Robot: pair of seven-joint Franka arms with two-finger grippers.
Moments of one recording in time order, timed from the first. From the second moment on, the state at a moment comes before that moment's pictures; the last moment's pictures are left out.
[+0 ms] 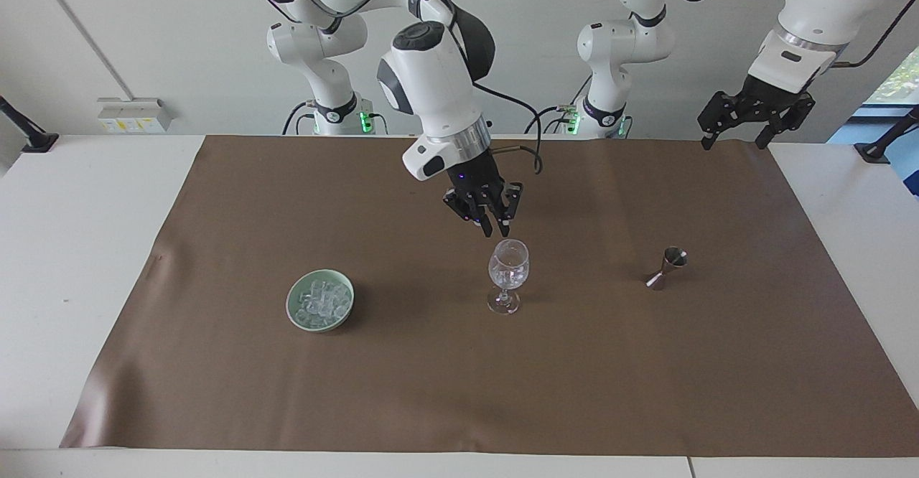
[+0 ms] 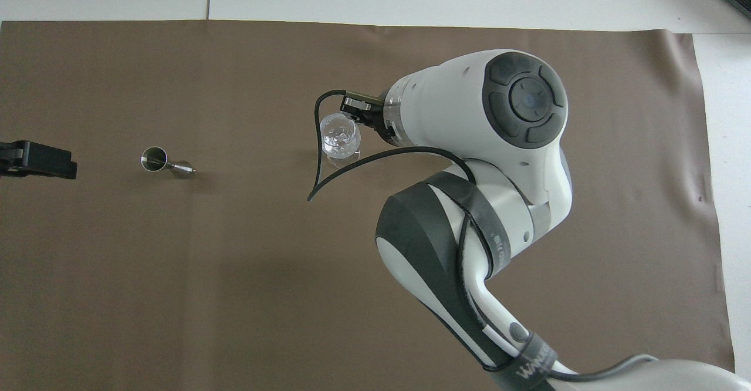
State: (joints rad) left arm 0.01 -0.08 -0.06 -1.60 0.00 1.54 -0.01; right arm 0.29 0.29 0.24 -1.47 0.09 2.11 0.75
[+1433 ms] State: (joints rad) left arm 0.01 -0.08 -0.06 -1.60 0.00 1.54 -0.01; right arm -0.19 0.08 0.22 -1.48 0.08 1.60 -0.05
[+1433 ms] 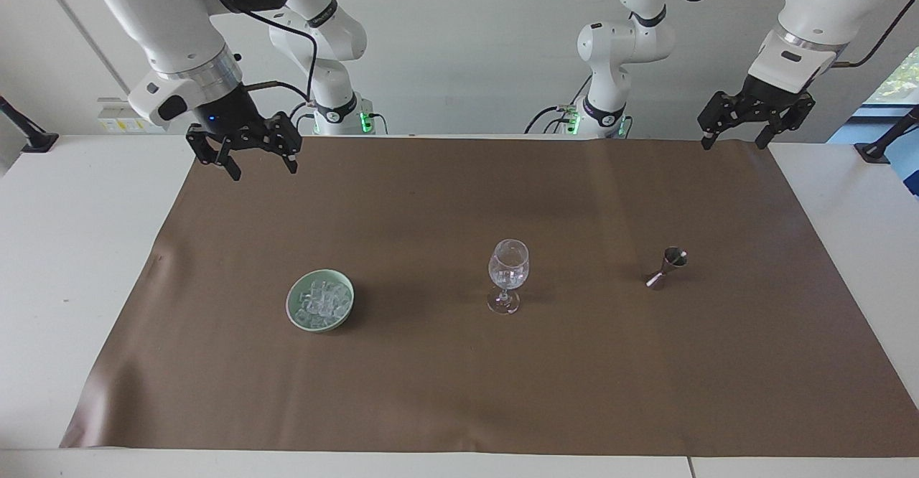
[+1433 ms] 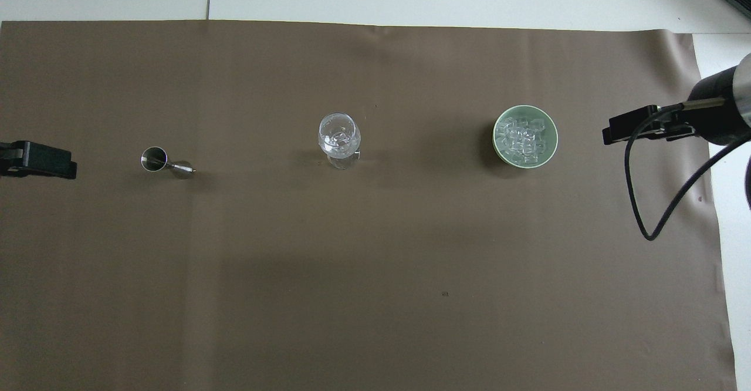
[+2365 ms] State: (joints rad) left arm 0.01 -0.08 -0.06 -1.60 0.00 1.54 -0.01; right arm -0.14 0.02 0.08 -1.48 -0.04 1.50 -0.19
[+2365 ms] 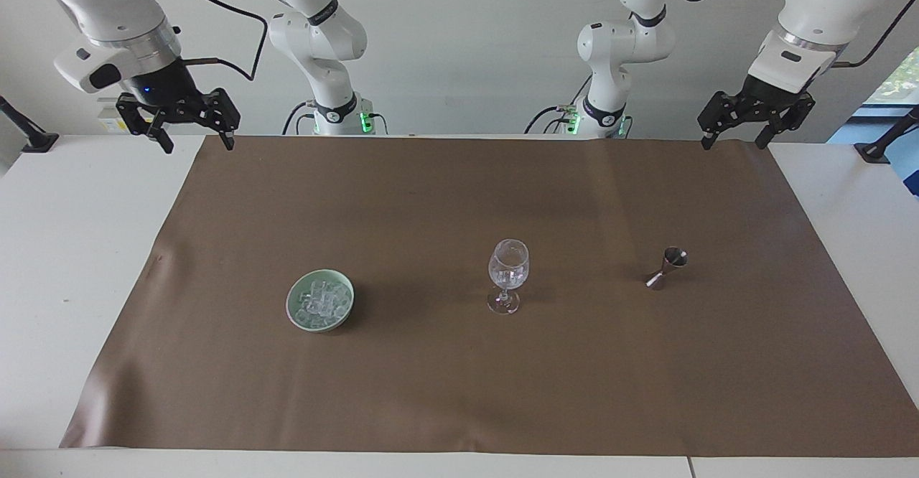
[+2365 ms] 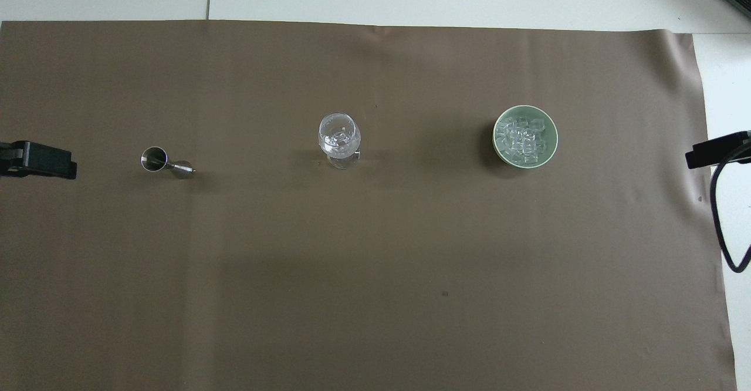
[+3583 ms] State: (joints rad) left arm 0.01 -0.08 -0.06 -1.60 0.00 1.54 -0.01; right arm -0.11 0.02 0.08 -1.47 -0.04 1.50 -0.19
